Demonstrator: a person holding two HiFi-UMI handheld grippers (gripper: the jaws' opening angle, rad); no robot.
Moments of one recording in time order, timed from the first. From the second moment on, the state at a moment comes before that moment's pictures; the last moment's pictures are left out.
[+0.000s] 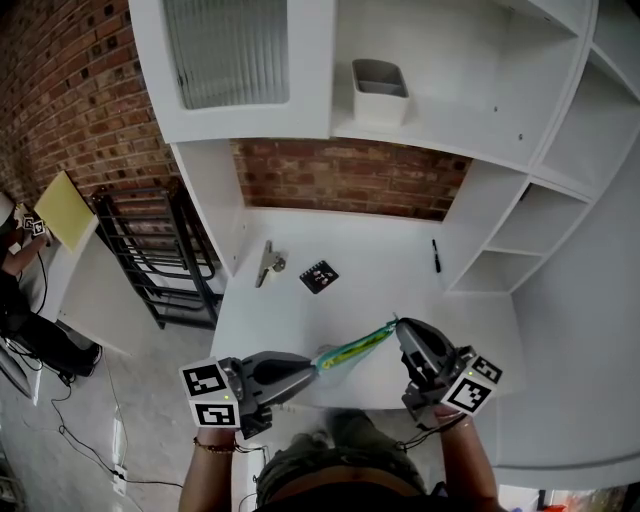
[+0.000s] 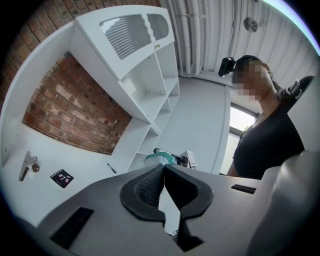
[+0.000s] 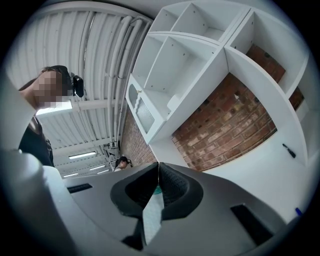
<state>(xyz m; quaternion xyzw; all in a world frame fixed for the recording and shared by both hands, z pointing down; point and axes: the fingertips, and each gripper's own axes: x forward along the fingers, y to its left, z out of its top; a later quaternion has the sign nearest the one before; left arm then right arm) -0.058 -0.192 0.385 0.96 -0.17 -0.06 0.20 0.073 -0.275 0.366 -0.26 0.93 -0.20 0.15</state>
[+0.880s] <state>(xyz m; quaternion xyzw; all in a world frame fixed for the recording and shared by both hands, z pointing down) -0.080 -0.199 0.378 0.96 -0.18 -0.09 0.20 0.074 -0.287 0.379 -0.30 0.92 -0.20 0.15</state>
